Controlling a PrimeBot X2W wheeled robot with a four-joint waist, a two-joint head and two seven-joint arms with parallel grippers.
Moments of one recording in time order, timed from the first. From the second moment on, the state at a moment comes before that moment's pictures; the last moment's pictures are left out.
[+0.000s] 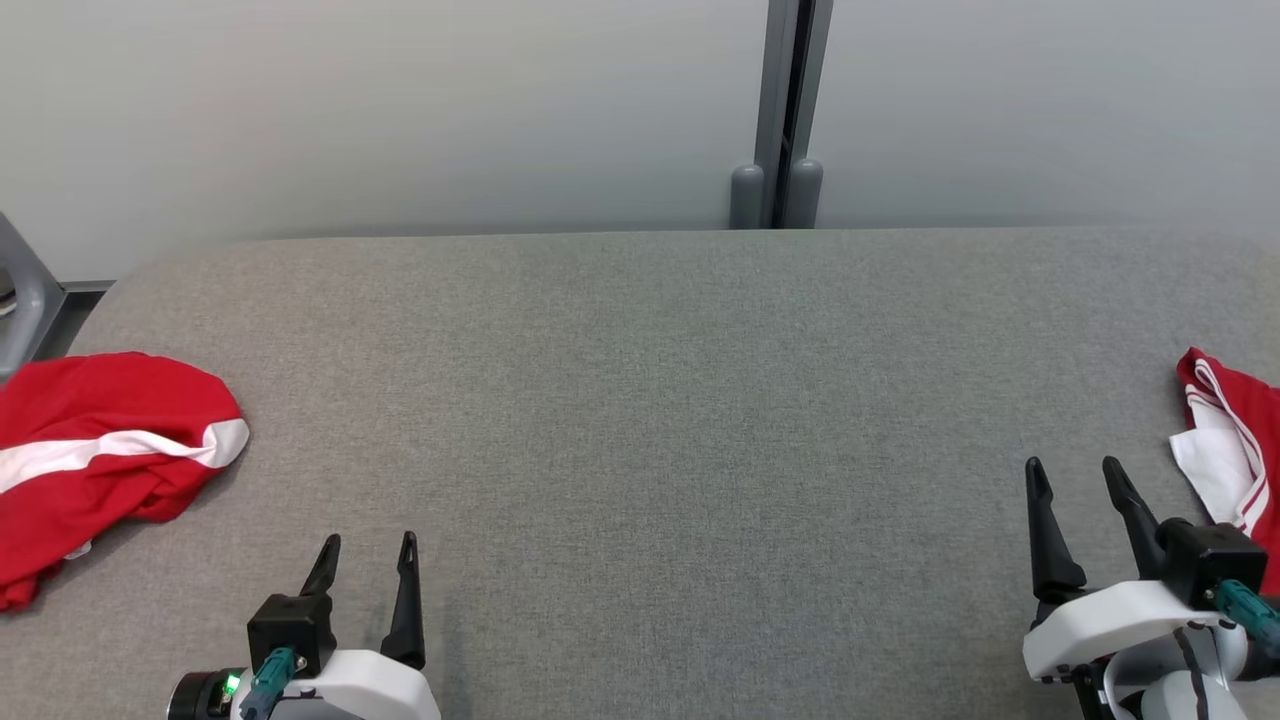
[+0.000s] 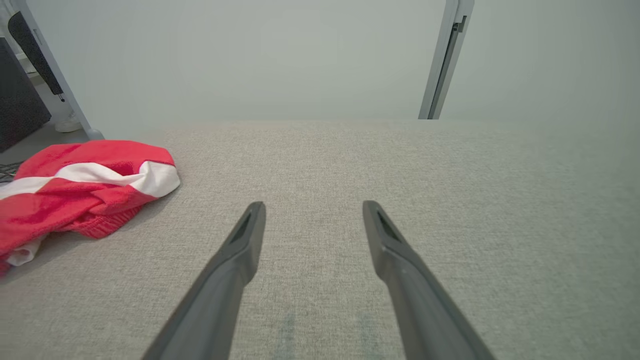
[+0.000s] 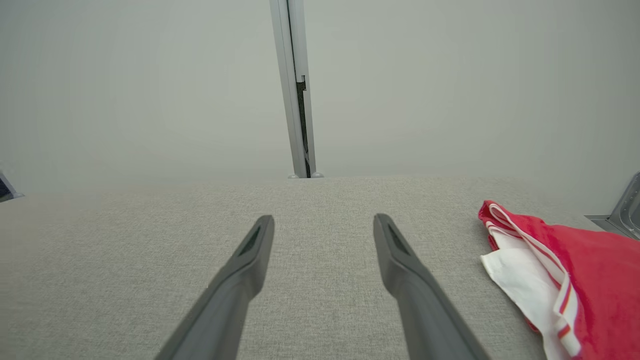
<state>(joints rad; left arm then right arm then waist) -0.10 0.05 -0.10 0.49 -0.16 0.04 -0.26 -0.18 -0.05 -0.07 0.45 0.12 0.13 -0.26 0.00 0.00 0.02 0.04</state>
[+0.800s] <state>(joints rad) -0.08 0.05 -0.05 0.48 -0.17 0.05 -0.26 -0.14 -0.05 -0.01 0.45 0.16 0.13 -0.26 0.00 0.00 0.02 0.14</state>
